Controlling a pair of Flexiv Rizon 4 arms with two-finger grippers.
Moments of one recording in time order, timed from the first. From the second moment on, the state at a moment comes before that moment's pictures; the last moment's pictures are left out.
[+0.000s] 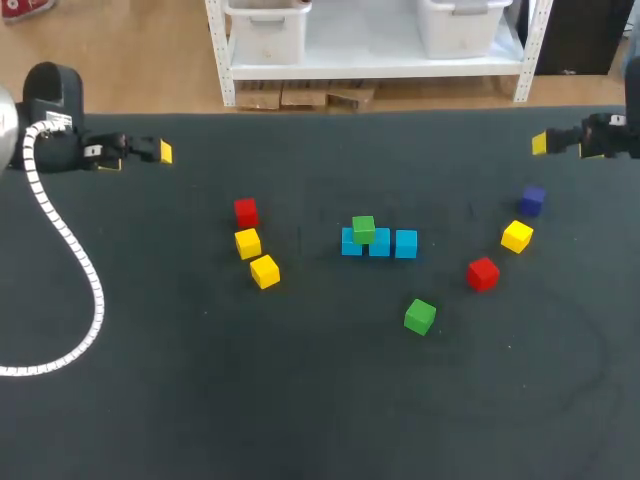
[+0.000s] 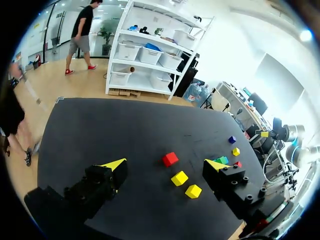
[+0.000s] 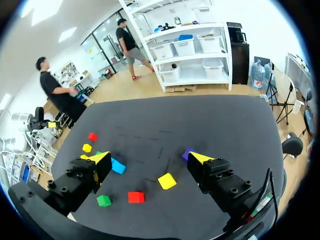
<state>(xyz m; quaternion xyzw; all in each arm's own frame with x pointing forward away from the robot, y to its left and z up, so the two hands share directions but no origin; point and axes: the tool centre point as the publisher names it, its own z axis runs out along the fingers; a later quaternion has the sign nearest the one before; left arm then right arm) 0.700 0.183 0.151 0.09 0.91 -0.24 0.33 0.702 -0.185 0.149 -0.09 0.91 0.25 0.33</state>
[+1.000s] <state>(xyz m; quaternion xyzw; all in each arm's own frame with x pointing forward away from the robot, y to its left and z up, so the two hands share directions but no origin) 0.700 0.182 0.152 0.09 0.91 -0.24 0.33 0.660 -0.105 0.126 -0.37 0.91 0.09 0.17</state>
